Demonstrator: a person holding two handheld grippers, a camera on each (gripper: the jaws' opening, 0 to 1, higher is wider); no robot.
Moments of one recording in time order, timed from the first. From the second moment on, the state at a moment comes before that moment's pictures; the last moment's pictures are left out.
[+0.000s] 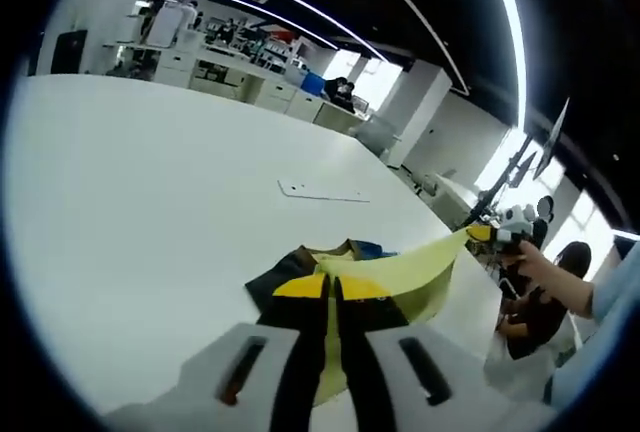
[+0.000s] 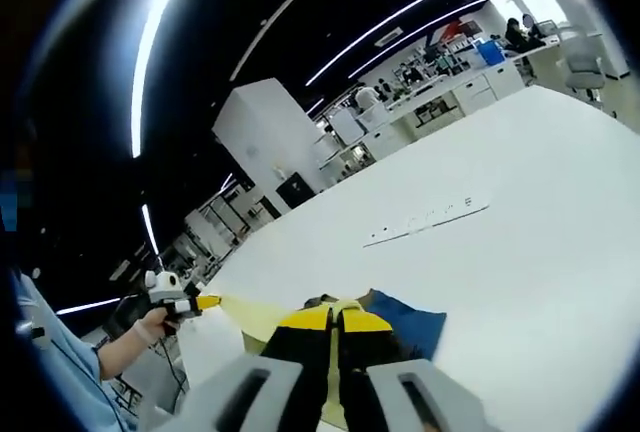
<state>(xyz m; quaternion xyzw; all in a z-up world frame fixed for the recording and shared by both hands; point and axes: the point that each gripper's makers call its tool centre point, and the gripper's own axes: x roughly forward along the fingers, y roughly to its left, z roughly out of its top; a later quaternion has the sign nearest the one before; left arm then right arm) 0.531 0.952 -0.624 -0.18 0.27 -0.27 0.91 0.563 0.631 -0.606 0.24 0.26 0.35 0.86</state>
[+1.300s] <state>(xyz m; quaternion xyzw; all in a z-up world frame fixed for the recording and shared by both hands) 0.561 0.967 -0.740 -0.20 0.36 -0.20 0.89 0.597 0.629 -0.728 0.22 0.39 0.29 0.84</state>
